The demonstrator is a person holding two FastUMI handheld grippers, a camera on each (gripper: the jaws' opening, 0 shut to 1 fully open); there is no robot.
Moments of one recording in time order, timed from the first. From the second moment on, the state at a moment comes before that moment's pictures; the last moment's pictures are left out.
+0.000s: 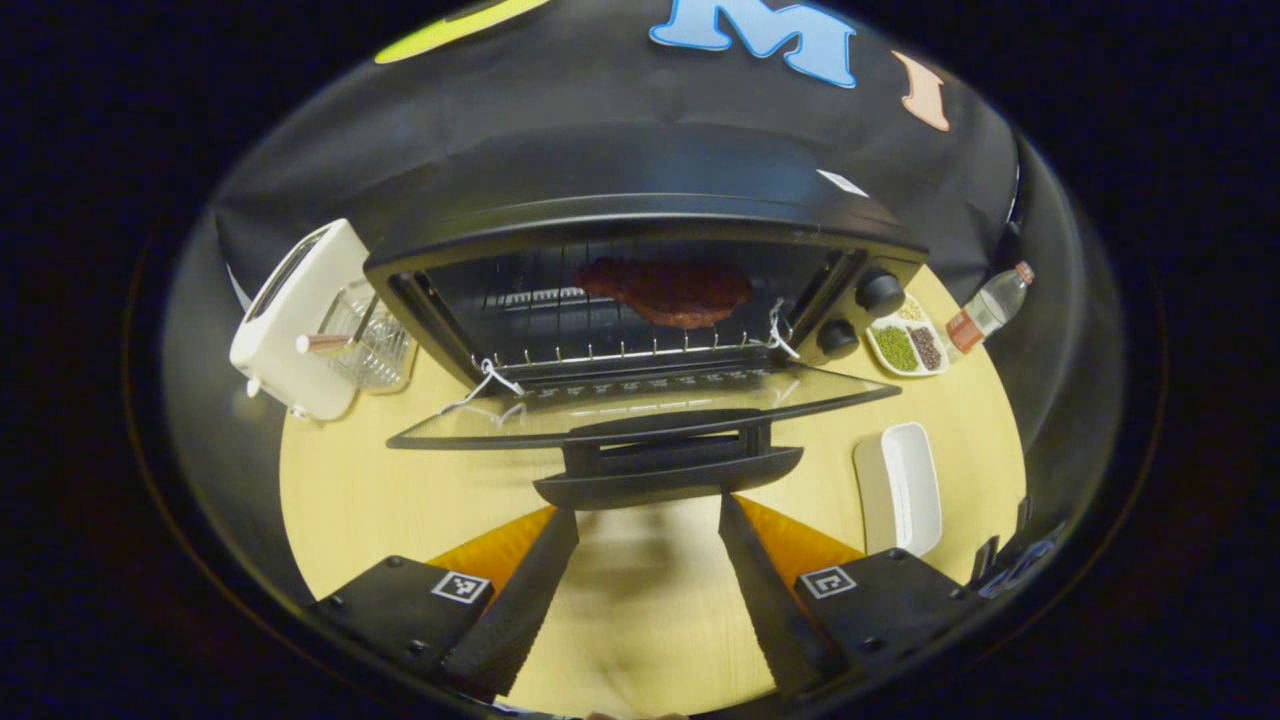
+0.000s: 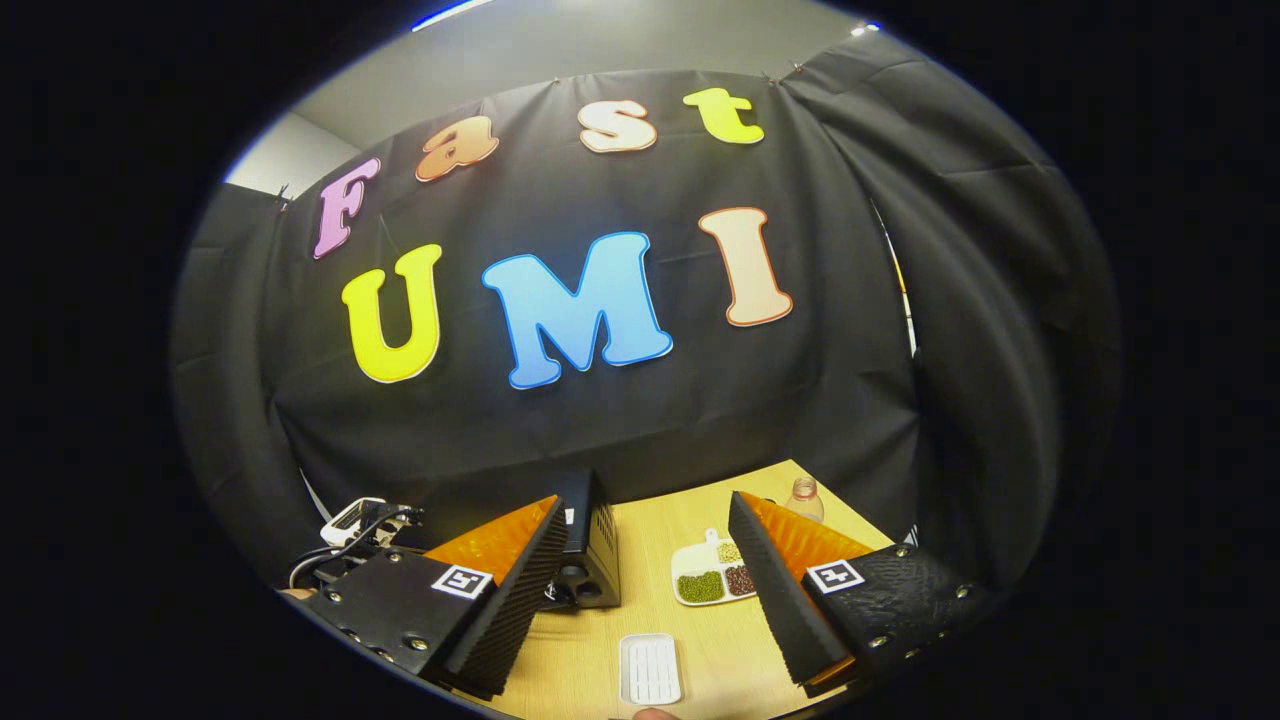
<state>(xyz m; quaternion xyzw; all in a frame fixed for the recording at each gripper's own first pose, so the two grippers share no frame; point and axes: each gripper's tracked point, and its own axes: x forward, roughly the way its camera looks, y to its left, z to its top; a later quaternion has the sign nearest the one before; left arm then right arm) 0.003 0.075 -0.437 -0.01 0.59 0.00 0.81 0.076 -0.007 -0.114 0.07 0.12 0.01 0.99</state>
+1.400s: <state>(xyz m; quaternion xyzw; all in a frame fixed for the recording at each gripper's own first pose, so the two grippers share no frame) 0.070 0.001 -0.198 0.00 0.23 0.02 0.97 0.093 -0.055 -0.064 0.06 0.09 0.07 0.99</state>
